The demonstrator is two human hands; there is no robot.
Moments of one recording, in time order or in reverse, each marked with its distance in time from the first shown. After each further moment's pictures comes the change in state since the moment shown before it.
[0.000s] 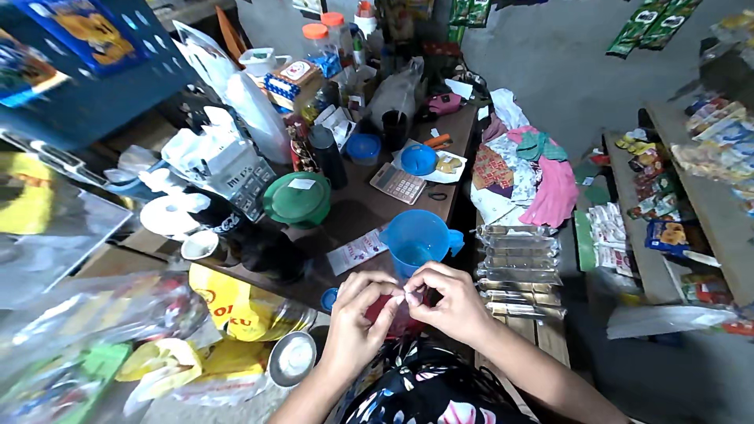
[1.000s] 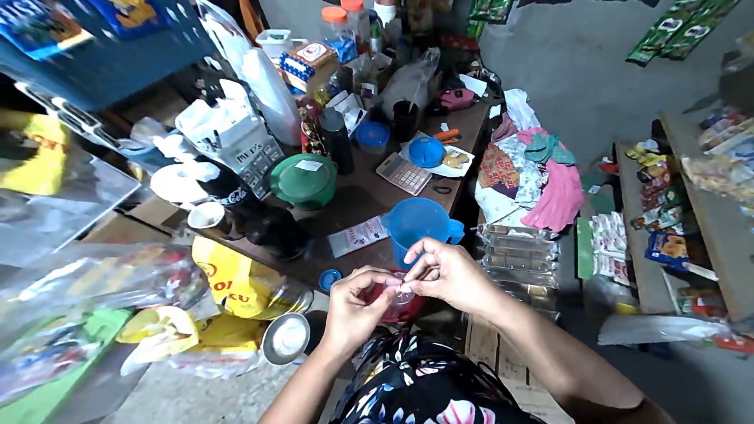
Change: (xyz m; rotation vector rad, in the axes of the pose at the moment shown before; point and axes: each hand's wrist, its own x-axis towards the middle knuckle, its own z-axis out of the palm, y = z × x) left_hand -0.023 -0.004 0.017 -0.343 0.118 -0.110; right_hand 0.024 -0.022 -0.033 0.181 -0.455 0.480
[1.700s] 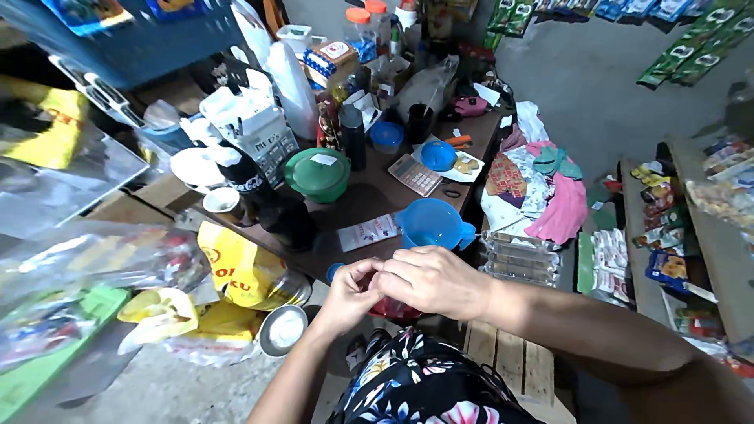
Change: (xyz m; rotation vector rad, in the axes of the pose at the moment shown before) left_hand 0.004 -0.003 -0.034 -0.224 -0.111 -0.087; right_hand 0.027 -0.035 0.029 -0.888 0.056 -1.124
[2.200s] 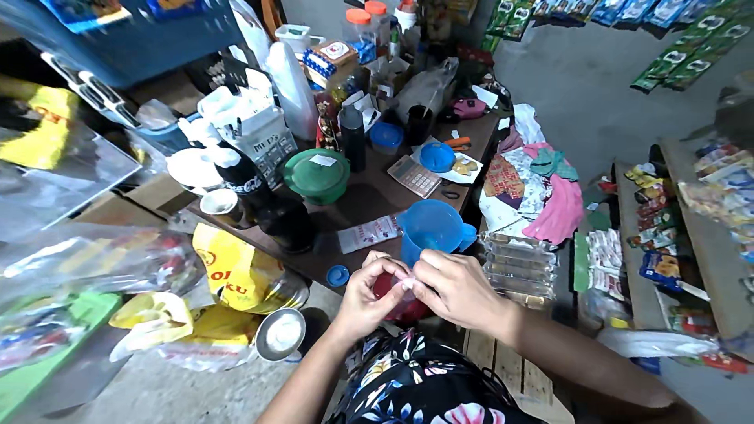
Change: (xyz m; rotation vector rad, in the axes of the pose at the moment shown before) left_hand 0.004 -0.018 0.013 0.023 0.003 0.173; right_hand -0.042 -0.010 0.017 0.050 0.014 0.496
